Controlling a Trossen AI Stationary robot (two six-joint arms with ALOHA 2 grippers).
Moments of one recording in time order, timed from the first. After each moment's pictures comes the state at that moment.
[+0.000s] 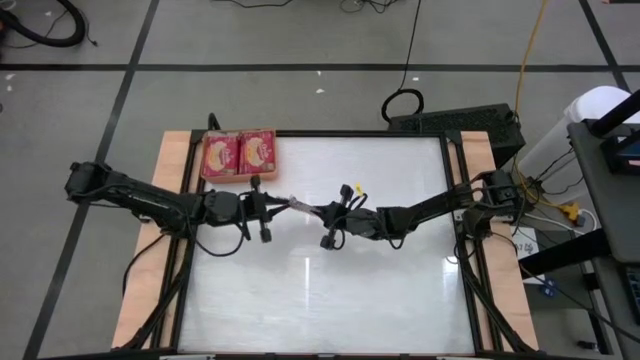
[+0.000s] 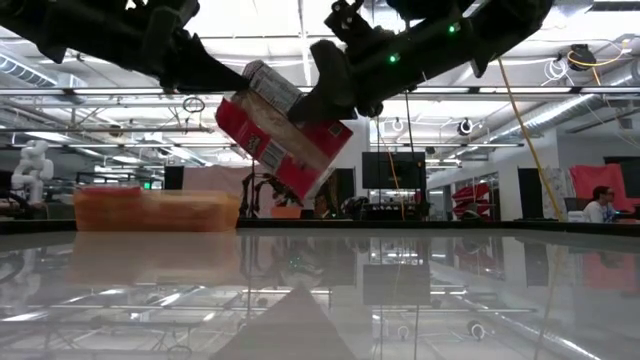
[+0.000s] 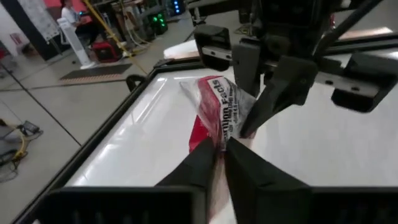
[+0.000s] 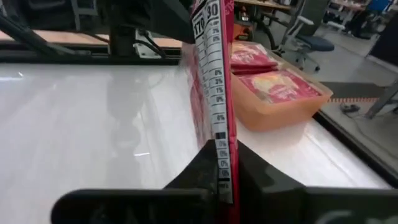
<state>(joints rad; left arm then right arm) -0.13 1.09 0.44 0.42 -0.37 0.13 0.14 1.76 0.90 0.53 0.52 0.02</state>
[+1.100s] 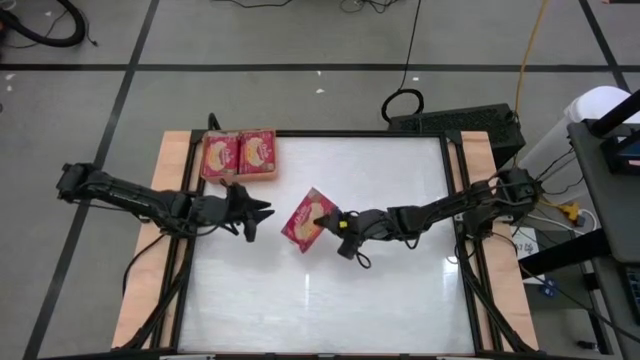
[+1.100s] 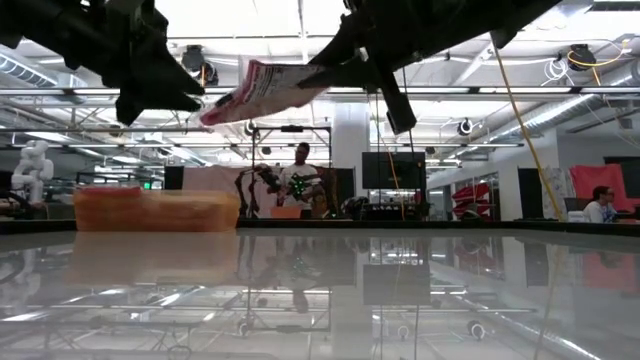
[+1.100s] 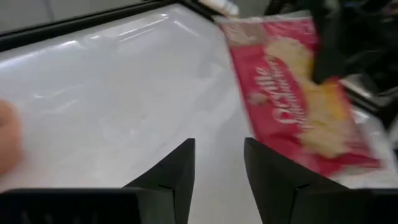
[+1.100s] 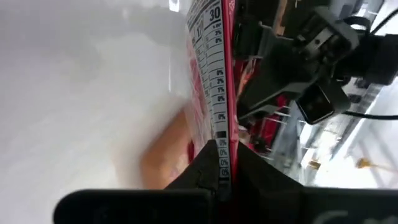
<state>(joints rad) -0.19 0.83 0.42 -0.03 -0.43 -0.59 0.19 1.63 0.87 0.43 0.35 -1.57</state>
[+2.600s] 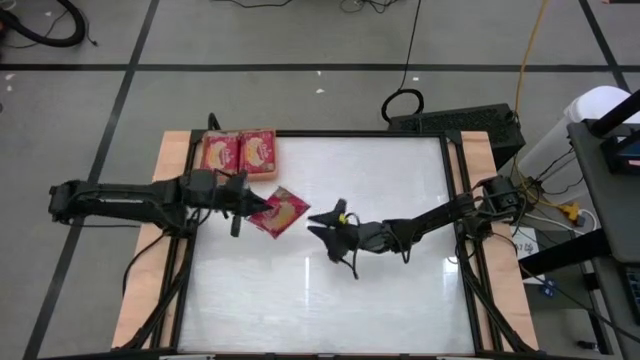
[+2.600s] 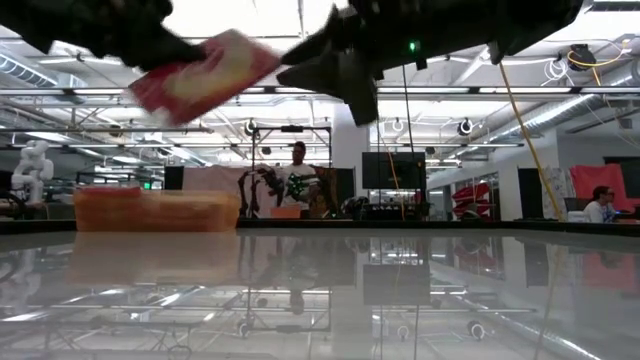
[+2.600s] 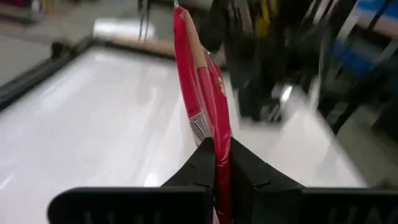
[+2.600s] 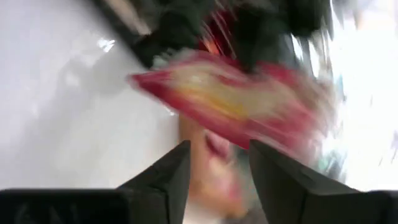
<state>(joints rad) 0.09 0.73 0.45 0.06 0.14 -0.18 0.24 1.77 0.87 0.77 0.51 -0.98</state>
